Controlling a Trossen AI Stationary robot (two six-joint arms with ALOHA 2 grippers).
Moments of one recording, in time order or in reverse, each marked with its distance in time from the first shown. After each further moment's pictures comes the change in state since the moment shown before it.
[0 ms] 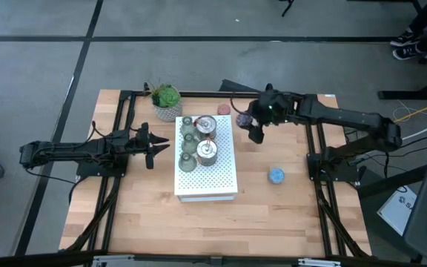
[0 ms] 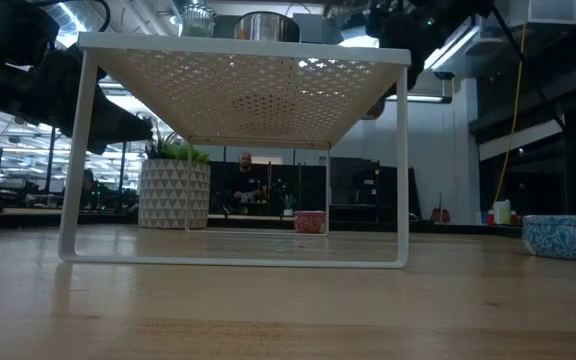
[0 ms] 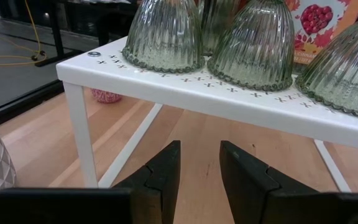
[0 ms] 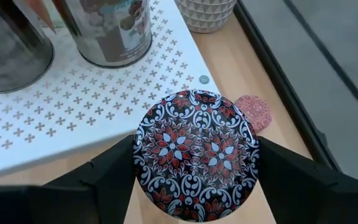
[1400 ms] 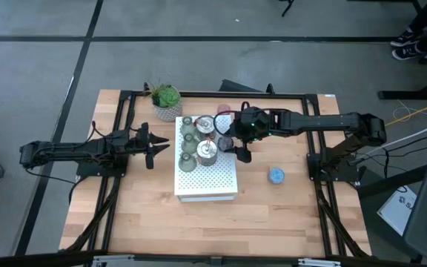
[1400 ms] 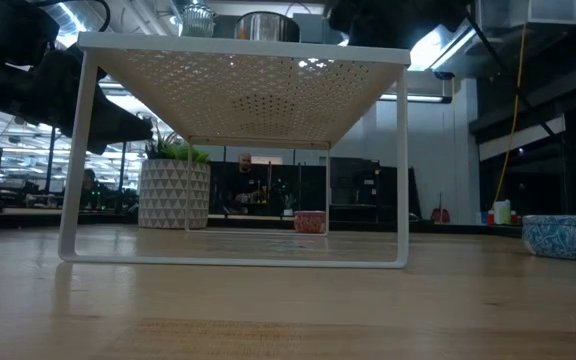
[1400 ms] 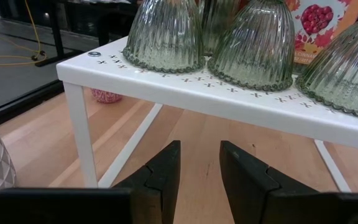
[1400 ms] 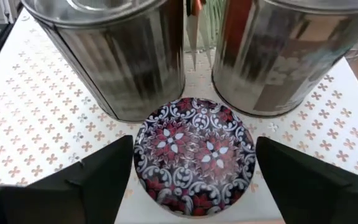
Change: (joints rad) left arm 0.000 0.000 0.000 0.000 0.000 0.000; right arm 0.164 0.180 0.015 0.211 -0.186 -0.005
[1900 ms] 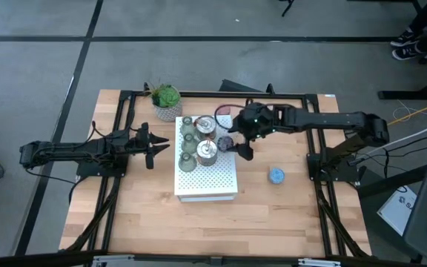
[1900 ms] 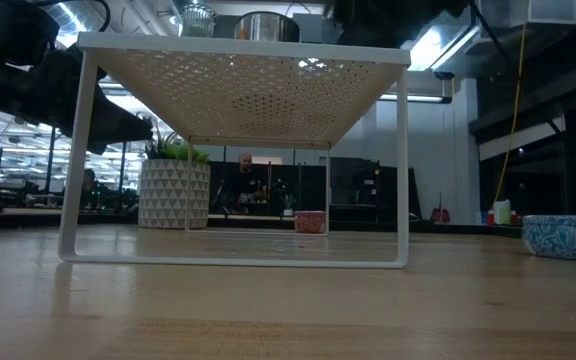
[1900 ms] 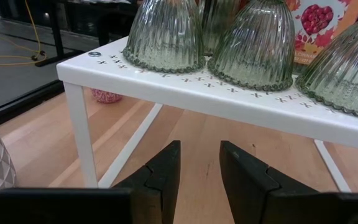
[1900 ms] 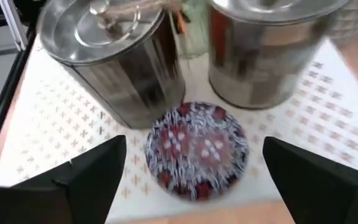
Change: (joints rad) left arm 0.000 0.000 0.000 0.000 0.000 0.000; right arm -0.015 -0.030 0.069 -0.123 -0.009 0.140
